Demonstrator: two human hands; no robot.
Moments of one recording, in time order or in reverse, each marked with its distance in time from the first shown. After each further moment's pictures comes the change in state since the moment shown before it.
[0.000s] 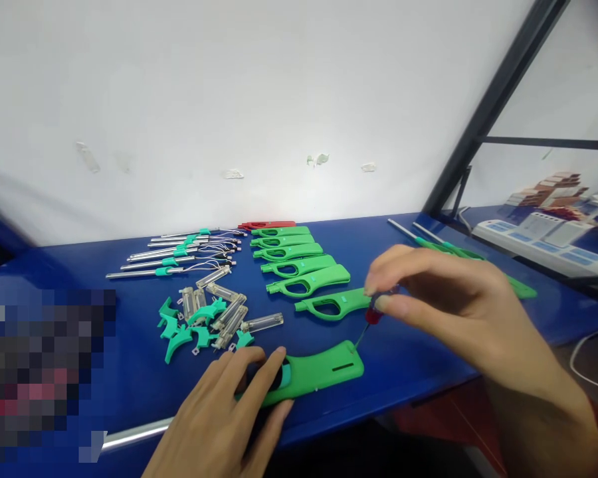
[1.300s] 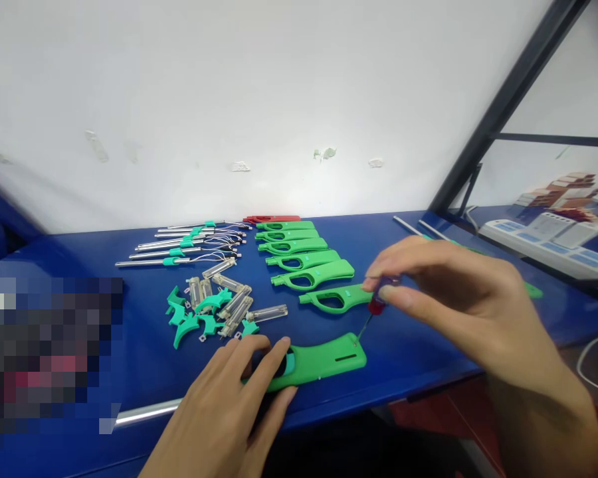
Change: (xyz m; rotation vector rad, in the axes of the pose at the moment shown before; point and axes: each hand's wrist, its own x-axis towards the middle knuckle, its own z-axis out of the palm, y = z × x) left_hand 0.007 0.008 -0.006 -0.040 0.053 -0.007; right_hand -0.002 -0.001 0.002 -0.059 0.000 -0.027
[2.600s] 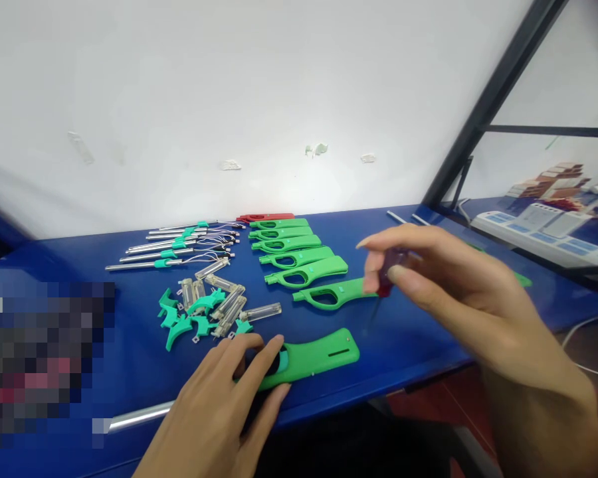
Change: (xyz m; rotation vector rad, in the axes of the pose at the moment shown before) left_hand -0.002 -0.002 0.002 -0.040 -0.007 -0.011; right_hand -0.005 -0.008 -0.006 -0.071 -0.067 0.059
